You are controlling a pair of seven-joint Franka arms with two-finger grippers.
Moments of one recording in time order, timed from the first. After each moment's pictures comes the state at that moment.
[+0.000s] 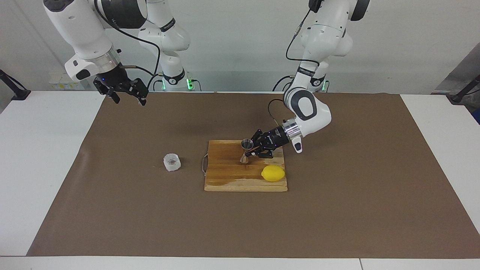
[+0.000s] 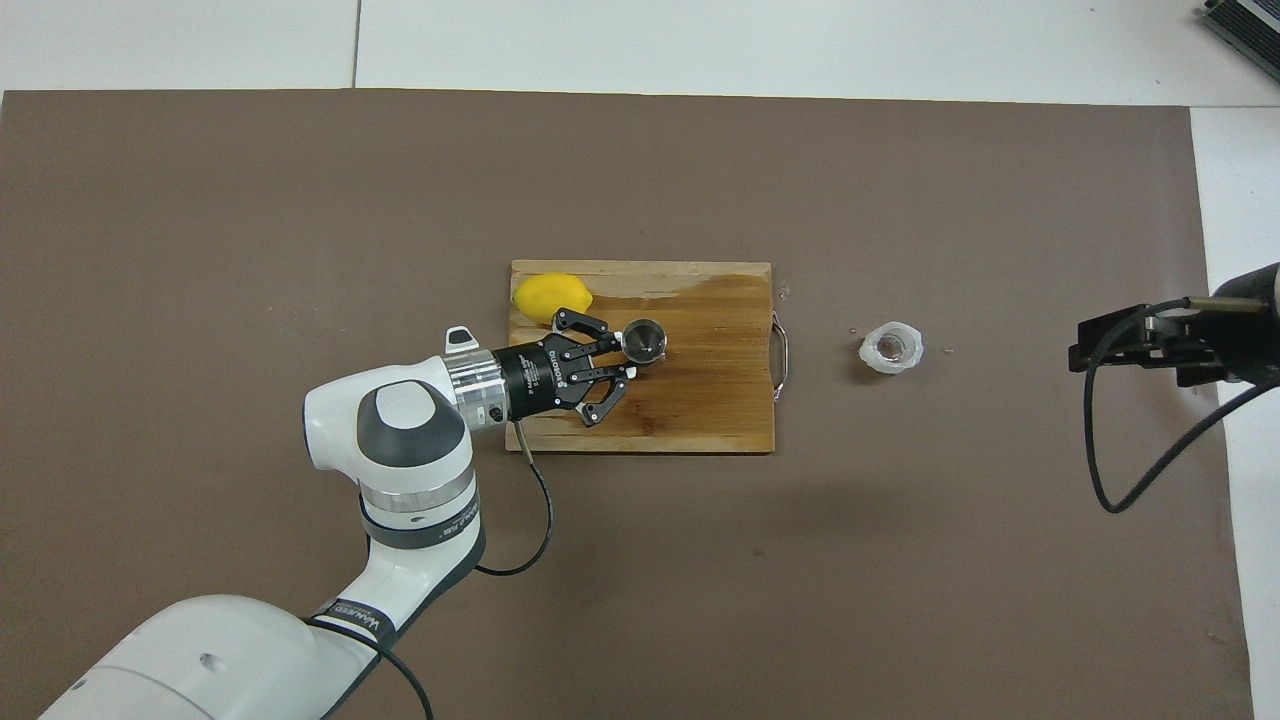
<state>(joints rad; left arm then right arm) -0.50 0.33 -0.02 -2.09 -1.90 2.36 -0.73 -0.07 -0.07 0.05 -1.71 0.05 1.58 0.13</state>
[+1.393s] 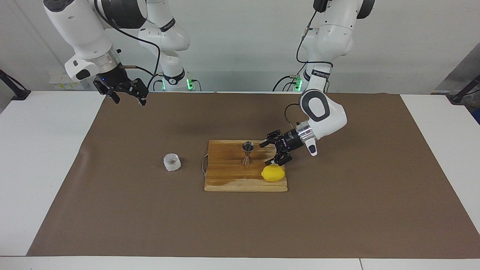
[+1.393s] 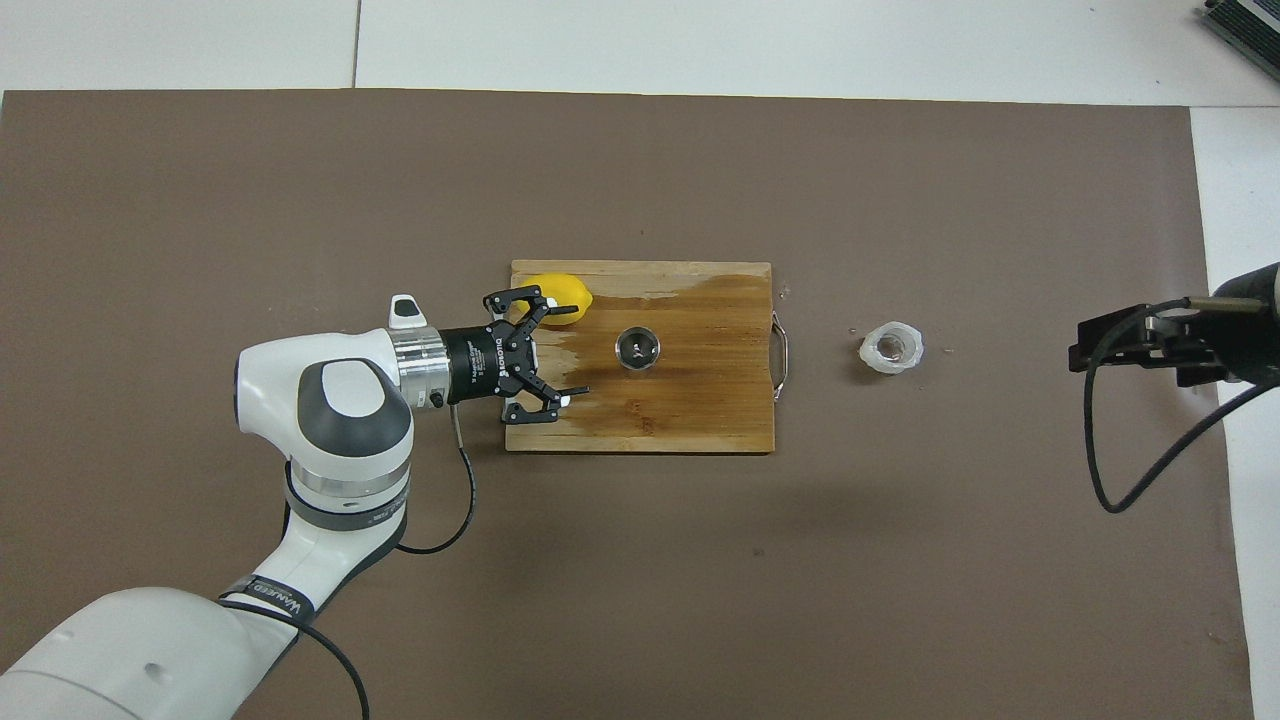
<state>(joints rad) -0.40 0.28 0.00 -2.10 -1.52 2.33 -0.72 -0.07 -0.07 0.05 -1.71 0.05 1.58 0.13</state>
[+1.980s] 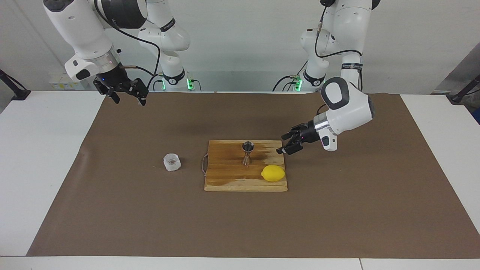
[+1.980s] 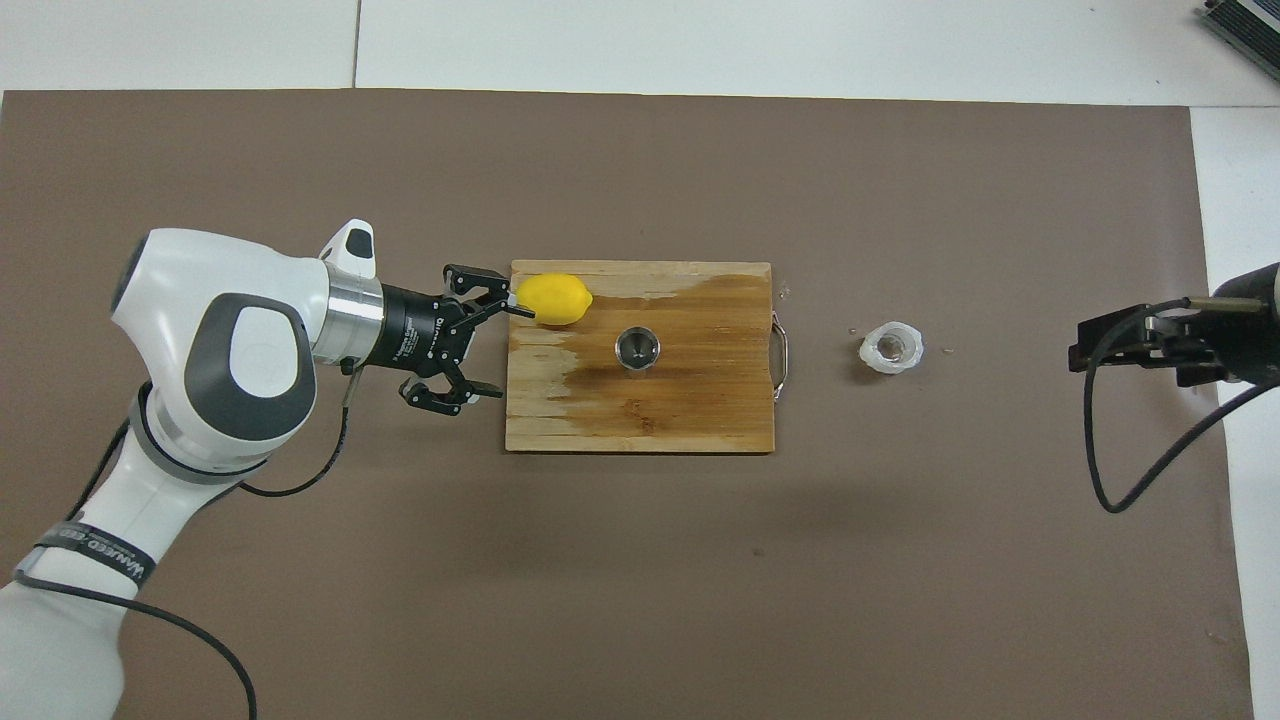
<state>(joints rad) -0.28 0.20 0.01 -1.94 -0.86 2.05 -0.72 -0.07 -0.07 0.05 -1.71 0.05 1.58 0.13</state>
